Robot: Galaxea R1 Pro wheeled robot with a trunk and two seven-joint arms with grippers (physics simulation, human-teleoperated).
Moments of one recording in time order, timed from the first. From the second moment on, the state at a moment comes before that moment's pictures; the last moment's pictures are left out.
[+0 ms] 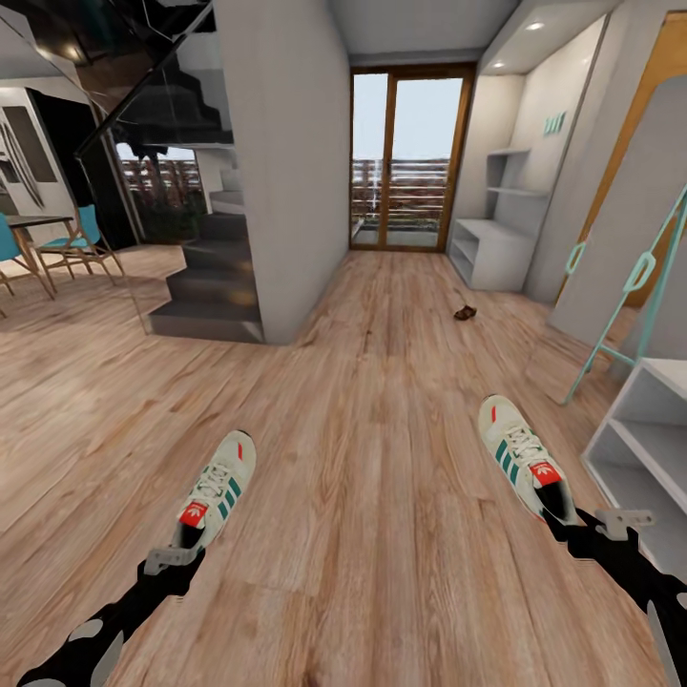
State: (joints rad) left arm -0.52 0.20 0.42 -0.30 -0.22 -0.40 -0.50; right arm -0.27 -0.21 -0.52 -1.16 0.13 0.11 0.50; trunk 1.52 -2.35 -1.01
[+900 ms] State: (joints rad) left arm -0.52 0.20 0.42 -0.30 -0.22 -0.40 -0.50; right arm -0.27 -0.21 -0.52 -1.15 0.13 0.11 0.50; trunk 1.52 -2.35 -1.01
